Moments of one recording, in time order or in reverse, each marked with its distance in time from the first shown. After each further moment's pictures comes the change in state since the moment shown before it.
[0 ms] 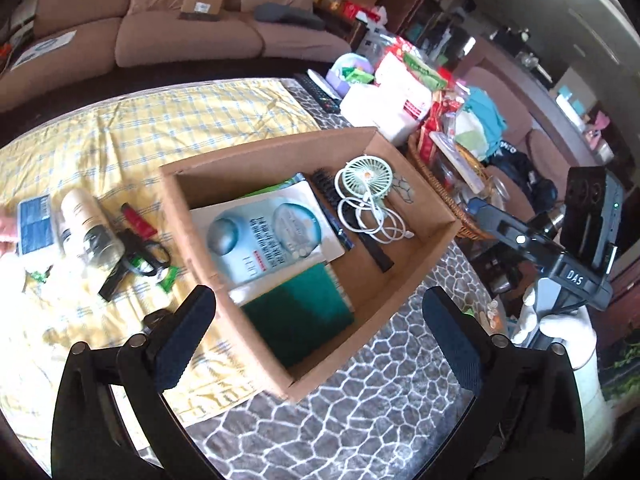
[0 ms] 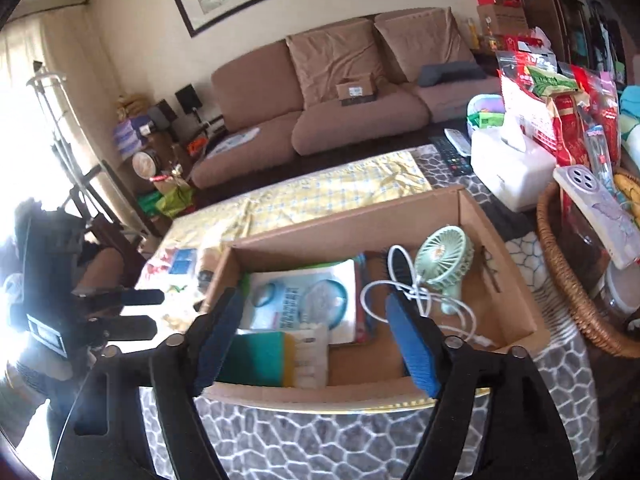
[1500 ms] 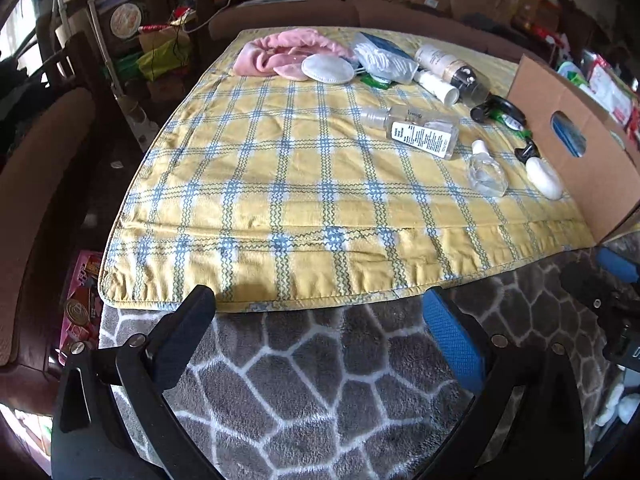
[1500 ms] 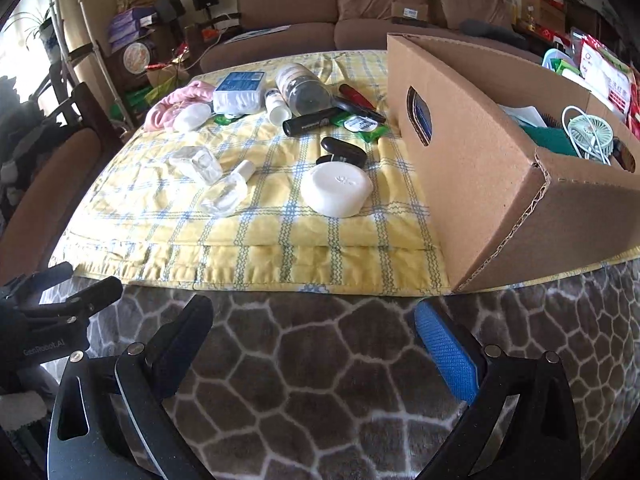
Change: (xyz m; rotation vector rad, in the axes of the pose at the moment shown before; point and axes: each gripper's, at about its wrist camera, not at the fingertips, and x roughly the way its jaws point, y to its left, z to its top) left arm -0.043 0.198 -0.217 -0.248 -0.082 0.651; right arm 0.166 0.207 -0.191 -0.149 0.246 -0.179
